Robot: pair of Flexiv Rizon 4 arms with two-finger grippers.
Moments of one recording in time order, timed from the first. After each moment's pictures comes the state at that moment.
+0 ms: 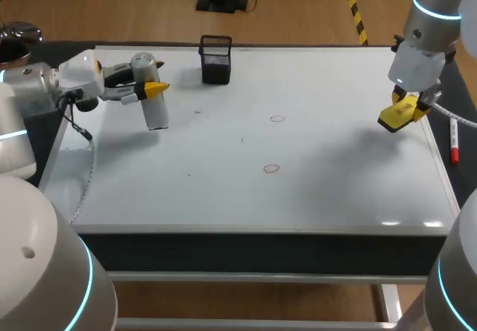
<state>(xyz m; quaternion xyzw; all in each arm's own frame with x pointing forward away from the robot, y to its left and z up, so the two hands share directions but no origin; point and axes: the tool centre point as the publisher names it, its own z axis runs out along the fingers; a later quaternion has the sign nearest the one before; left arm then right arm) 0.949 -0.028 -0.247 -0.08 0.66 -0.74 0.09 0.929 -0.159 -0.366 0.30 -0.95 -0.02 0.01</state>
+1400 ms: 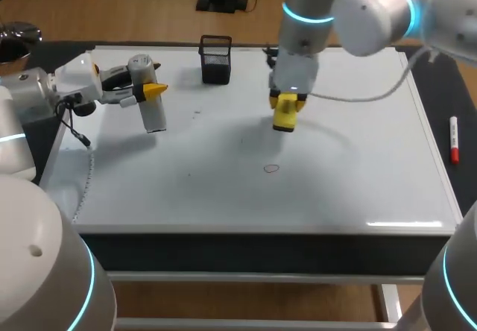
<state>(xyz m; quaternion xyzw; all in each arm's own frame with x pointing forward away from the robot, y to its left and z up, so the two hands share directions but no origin) 0.944 -0.026 -0.245 -0.10 0.66 -0.73 0.11 0.966 0.122 -0.384 0.66 -0.75 -0.03 -0.01</state>
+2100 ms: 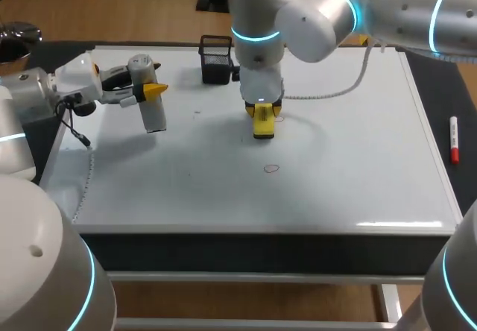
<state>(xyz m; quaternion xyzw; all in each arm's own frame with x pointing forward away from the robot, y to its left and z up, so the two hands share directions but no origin) 0.944 -0.026 -0.245 -0.10 0.66 -0.73 0.11 0.977 0.158 -0.419 0.68 -0.74 0.03 0.03</state>
